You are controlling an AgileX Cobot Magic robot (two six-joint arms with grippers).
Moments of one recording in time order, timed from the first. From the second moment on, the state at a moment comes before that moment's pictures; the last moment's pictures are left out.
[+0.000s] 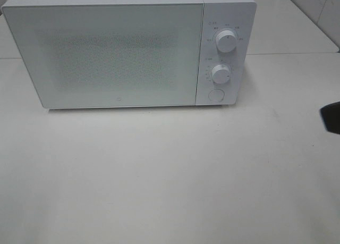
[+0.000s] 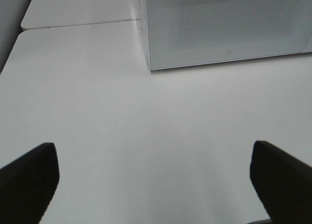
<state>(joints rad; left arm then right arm) -0.03 -0.01 -0.50 -0.09 1.05 0.13 0.61 0.64 -0.73 -0.04 0.80 0.05</state>
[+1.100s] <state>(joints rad) -0.03 -0.01 -0.50 -0.09 1.05 0.13 0.00 0.00 -0.51 -0.08 0.98 0.11</state>
